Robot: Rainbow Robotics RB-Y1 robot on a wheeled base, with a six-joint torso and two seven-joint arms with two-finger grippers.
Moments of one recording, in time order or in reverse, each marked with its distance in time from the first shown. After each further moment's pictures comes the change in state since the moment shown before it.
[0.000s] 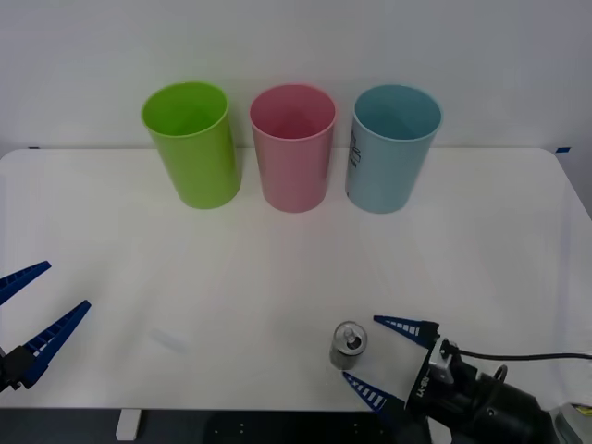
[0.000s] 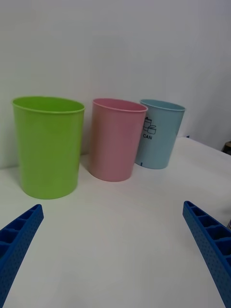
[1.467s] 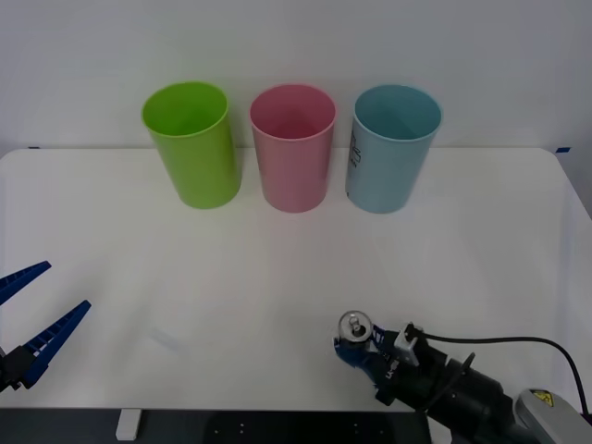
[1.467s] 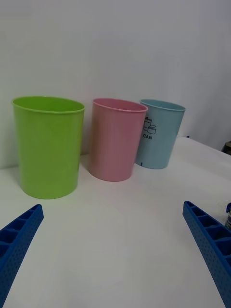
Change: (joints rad) right arm -0.055 0.019 0.113 0.000 -0.025 0.180 0.011; left arm 0.000 0.000 0.000 0.000 0.000 0.000 0.000
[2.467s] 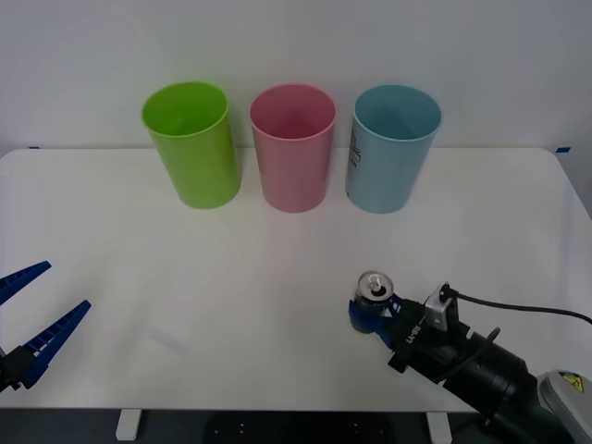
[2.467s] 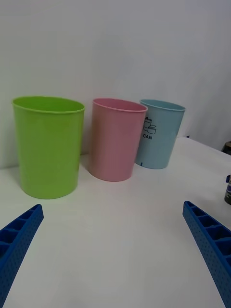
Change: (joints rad) right arm 0.023 -0.005 -0.096 -0.170 -0.018 -0.004 -0.218; left arm 0.000 0.000 0.000 0.000 0.000 0.000 0.000
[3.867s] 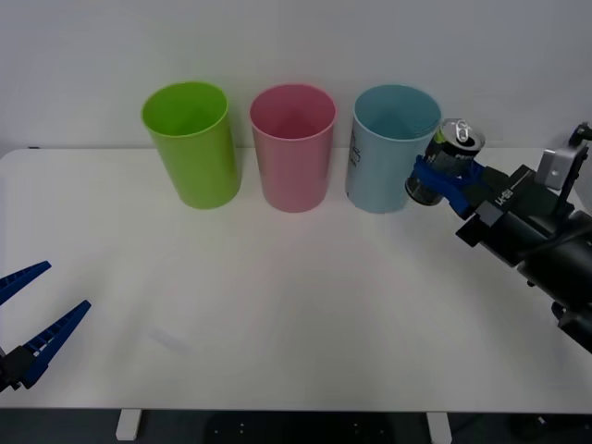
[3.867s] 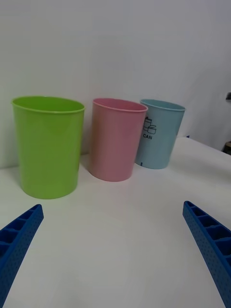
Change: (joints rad) right arm -0.116 -0.154 -0.212 -0.430 0.143 0.204 -0.614; left arm 0.000 0.000 0.000 0.000 0.000 0.000 0.000
